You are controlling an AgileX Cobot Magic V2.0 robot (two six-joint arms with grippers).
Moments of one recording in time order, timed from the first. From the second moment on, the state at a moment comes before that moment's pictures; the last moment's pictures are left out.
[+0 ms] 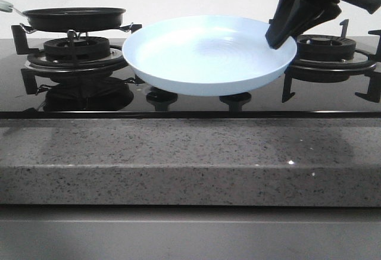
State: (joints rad) left arm -0.04 0.58 -0.70 -0.07 0.50 -0.03; right arm 0.29 1.51 -1.20 0.41 0.69 -0.15
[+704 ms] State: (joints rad) left arm -0.04 0.58 -0.70 -0.08 0.50 -0.03; right arm 0.29 1.55 -1.20 0.42 0.64 -0.15
